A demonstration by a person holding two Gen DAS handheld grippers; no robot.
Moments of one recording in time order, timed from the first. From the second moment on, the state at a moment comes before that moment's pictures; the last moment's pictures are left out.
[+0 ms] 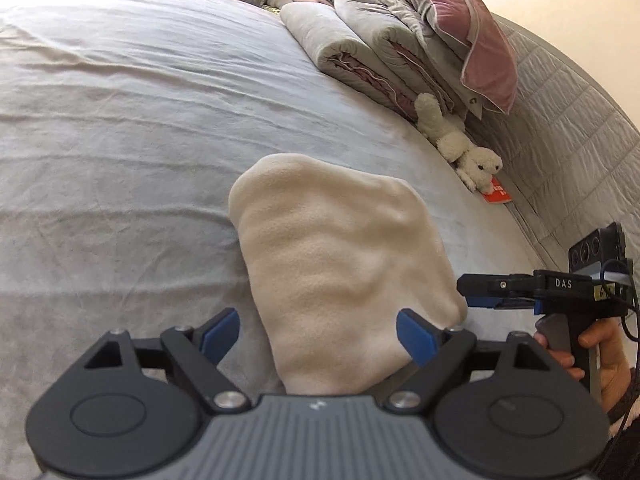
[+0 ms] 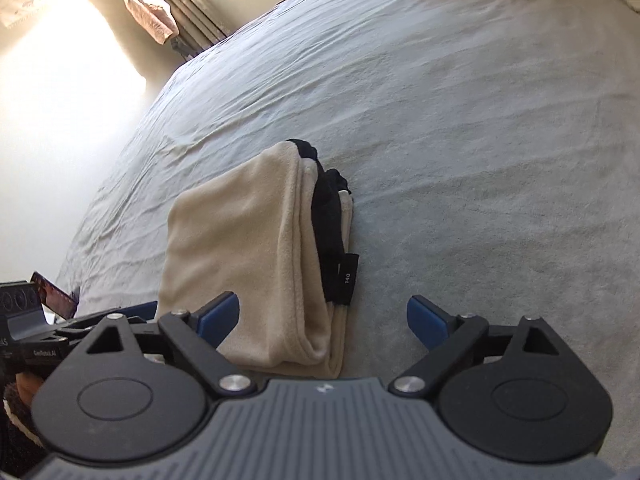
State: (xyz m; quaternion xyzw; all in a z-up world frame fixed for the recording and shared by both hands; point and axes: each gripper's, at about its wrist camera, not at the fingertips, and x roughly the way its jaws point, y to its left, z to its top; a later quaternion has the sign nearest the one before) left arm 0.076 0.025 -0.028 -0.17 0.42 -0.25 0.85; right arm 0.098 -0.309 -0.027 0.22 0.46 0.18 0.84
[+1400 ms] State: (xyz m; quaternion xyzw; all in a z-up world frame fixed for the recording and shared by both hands) left arm 0.088 -0.033 -0.003 -0.18 0.34 -0.20 0.90; right arm 0.111 -0.310 -0.018 0.32 0.33 0.15 0.87
